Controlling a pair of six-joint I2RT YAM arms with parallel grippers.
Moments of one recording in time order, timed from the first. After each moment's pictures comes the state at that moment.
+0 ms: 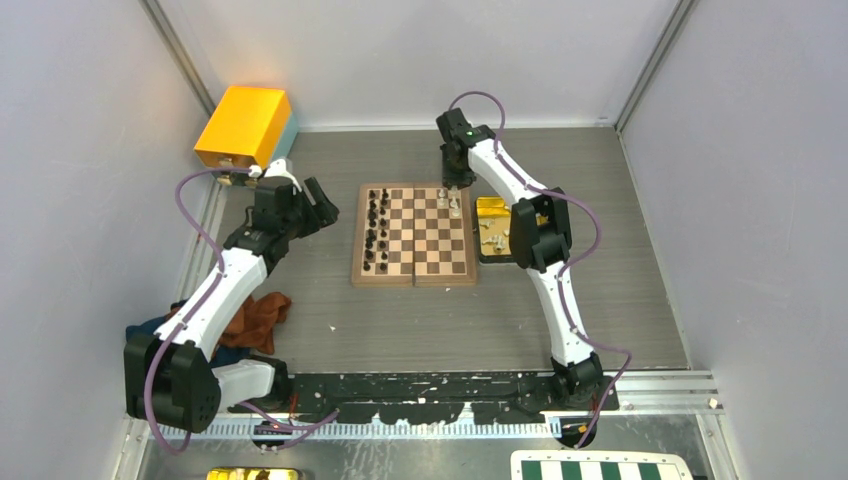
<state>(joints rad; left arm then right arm) -0.21 1.19 0.88 -0.26 -0.04 -0.55 0.43 2.44 2.27 -0.89 0.16 0.35</state>
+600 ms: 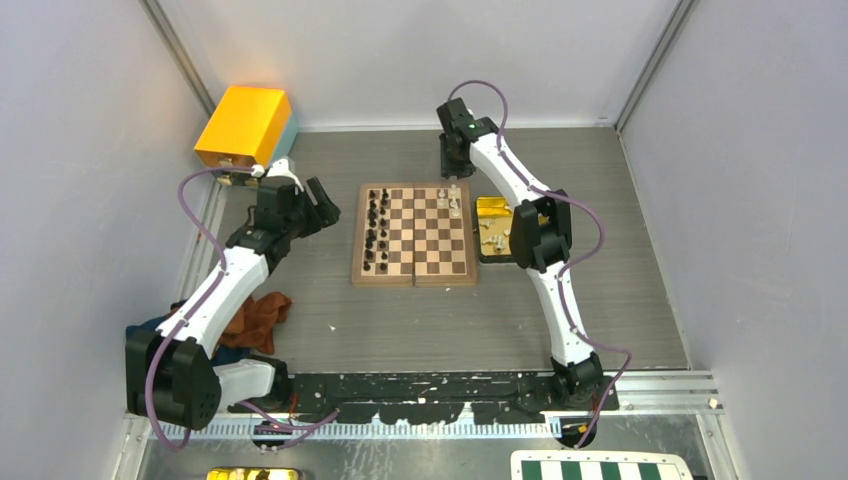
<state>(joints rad) -0.22 1.21 0.88 -0.25 -0.05 -0.54 0.43 2.44 2.35 -0.92 0.16 0.34</state>
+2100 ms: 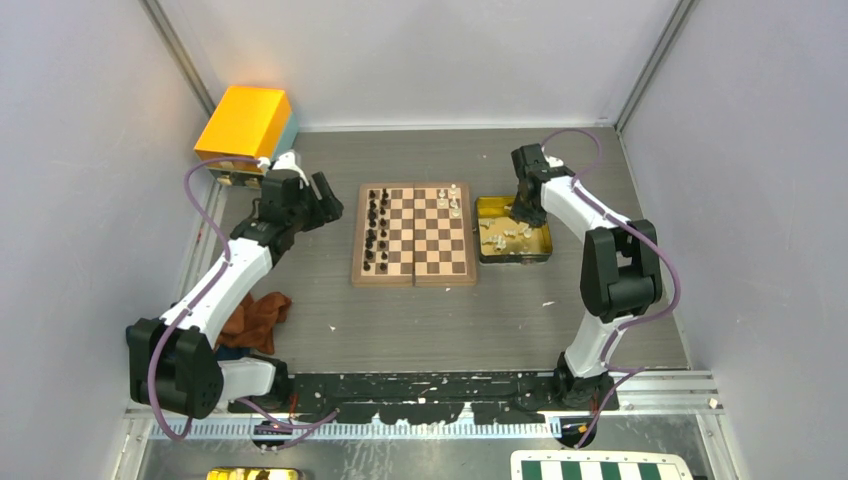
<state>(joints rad) -0.24 1.26 0.93 -0.25 -0.06 -0.51 0.21 1.78 1.31 -0.67 0.29 0.55</state>
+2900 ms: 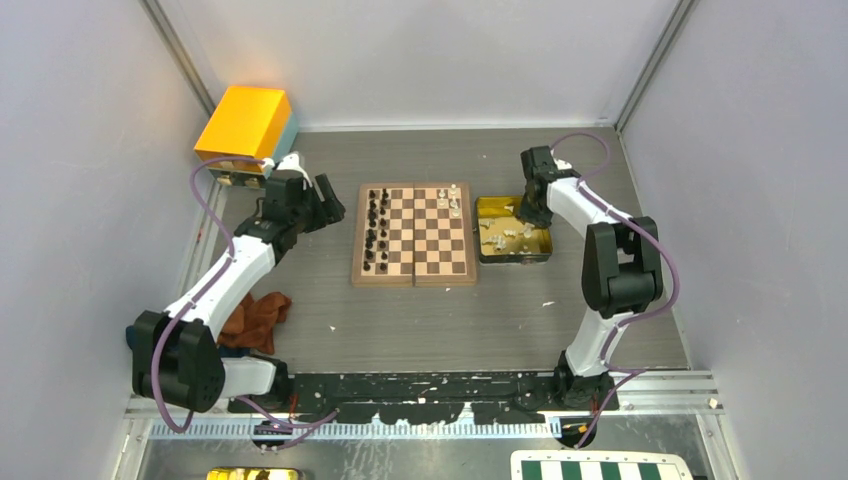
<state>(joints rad) -0.24 1.29 0.93 -0.25 -0.06 -0.50 0.15 1.80 1.29 -0.61 0.28 0.55</state>
